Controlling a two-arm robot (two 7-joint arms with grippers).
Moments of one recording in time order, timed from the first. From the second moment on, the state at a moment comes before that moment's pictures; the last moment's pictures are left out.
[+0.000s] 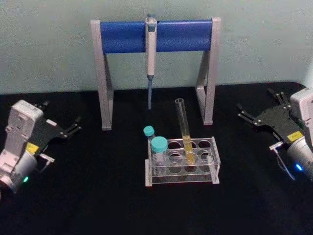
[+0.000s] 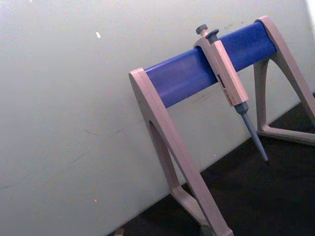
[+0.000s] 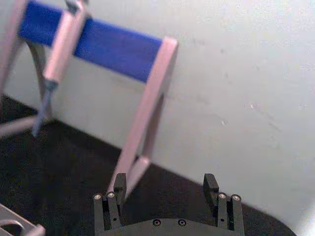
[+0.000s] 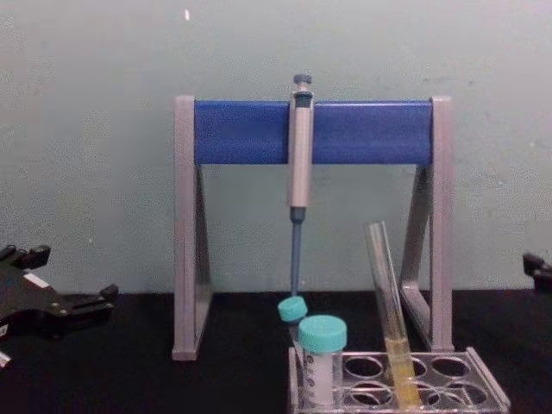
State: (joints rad) left arm -0.20 0.60 0.45 -1.41 -0.25 -0.12 0.03; right arm 0.19 0.59 -0.40 -1.44 0.29 -0.17 0.02
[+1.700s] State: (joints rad) left arm -0.20 0.60 0.45 -1.41 -0.25 -0.12 0.03; right arm 0.29 0.44 -0.47 -1.48 0.38 0.08 0.39
